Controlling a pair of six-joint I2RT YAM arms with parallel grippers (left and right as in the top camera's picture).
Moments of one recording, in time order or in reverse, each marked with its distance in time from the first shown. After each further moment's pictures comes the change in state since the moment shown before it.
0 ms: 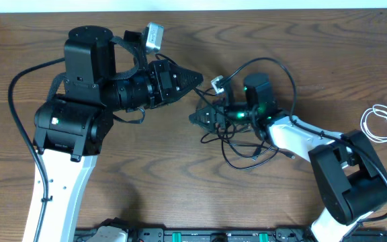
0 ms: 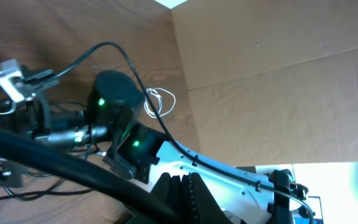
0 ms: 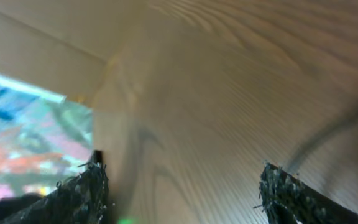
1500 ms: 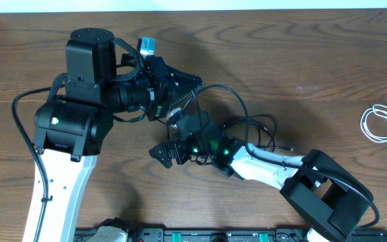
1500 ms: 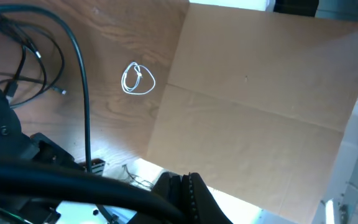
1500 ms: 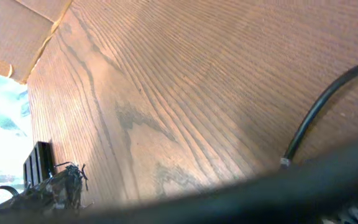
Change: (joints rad) left arm 0.000 0.000 0.000 -0.046 0.000 -0.504; right arm 0.417 0.000 0.000 0.016 0.476 0.028
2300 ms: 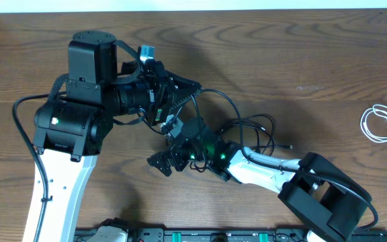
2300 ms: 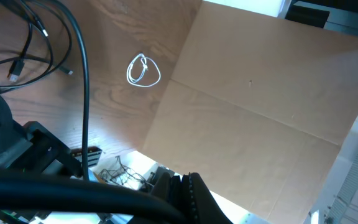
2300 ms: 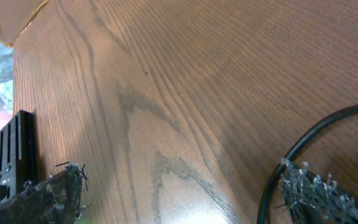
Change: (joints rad) left arm 0.000 0.000 0.000 -0.060 0.000 -0.049; right arm 0.042 0.000 0.000 -0.019 0.022 -0.167
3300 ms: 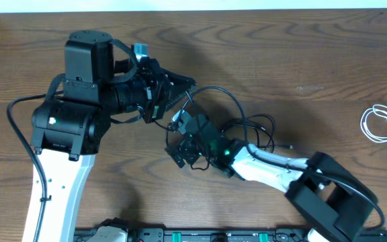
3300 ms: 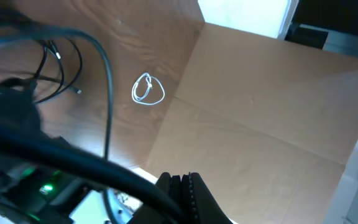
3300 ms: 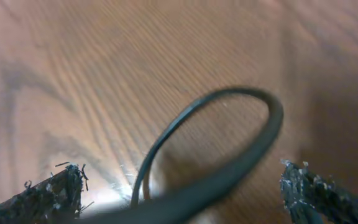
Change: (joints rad) left arm 0.030 0.000 0.000 0.000 -0.057 0.008; right arm -0.047 -0.040 0.000 -0.163 0.239 -0.221
